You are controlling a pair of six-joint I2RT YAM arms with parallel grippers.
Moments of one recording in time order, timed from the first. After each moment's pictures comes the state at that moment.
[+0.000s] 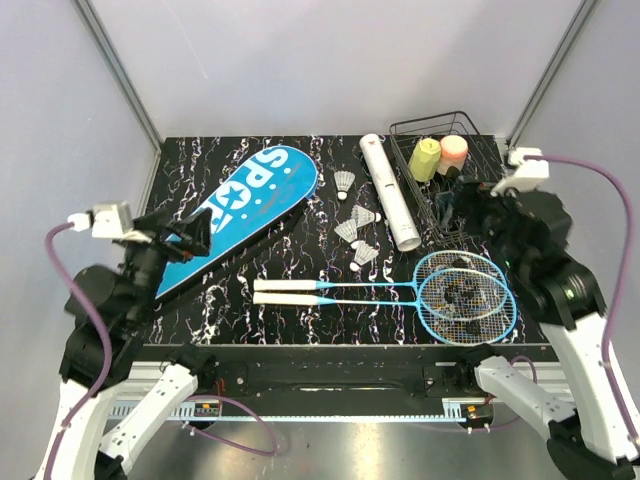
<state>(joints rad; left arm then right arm) -0.42 0.43 1.03 -0.43 -0.24 -0.26 0.38 0.79 1.30 -0.69 0.22 0.26</state>
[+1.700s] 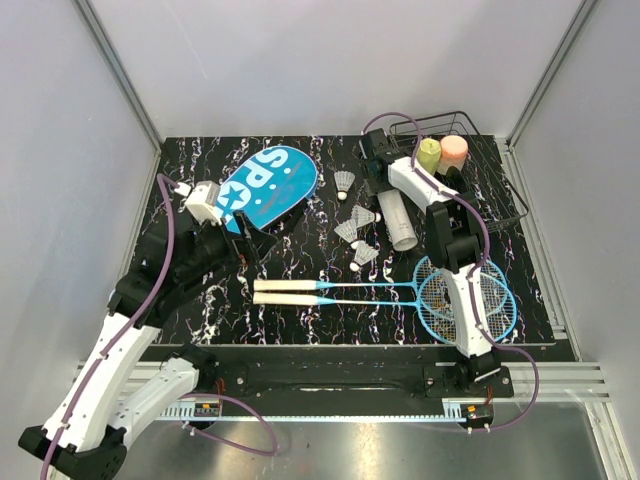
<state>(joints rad) -0.41 0.74 0.98 -0.60 0.20 -0.51 0.38 2.37 2.04 -0.67 0.36 0.04</state>
